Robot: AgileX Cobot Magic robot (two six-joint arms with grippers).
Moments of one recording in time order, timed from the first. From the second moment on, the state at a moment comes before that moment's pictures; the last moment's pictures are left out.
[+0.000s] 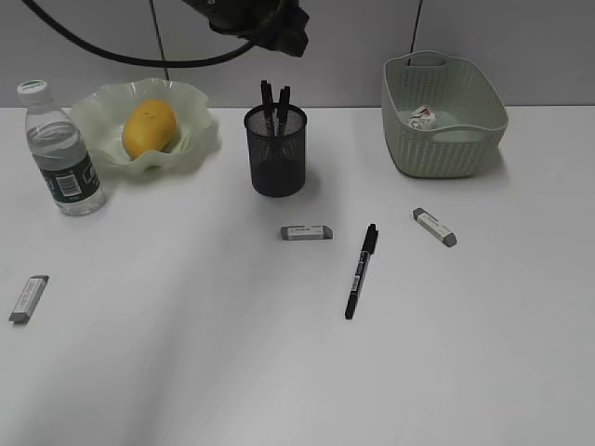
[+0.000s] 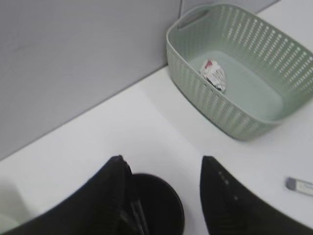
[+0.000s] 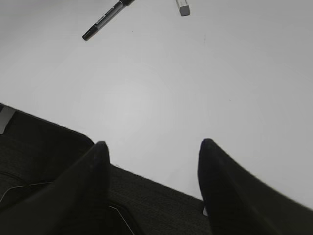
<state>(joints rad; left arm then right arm) -0.51 2.07 -1.91 -0.28 0.65 0.33 0.34 0.27 -0.51 0.06 1.04 -0.06</state>
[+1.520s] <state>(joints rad) -0.10 0.94 -0.83 -0.13 0.83 0.11 0.34 0.27 -0.51 0.06 1.04 -0.06</state>
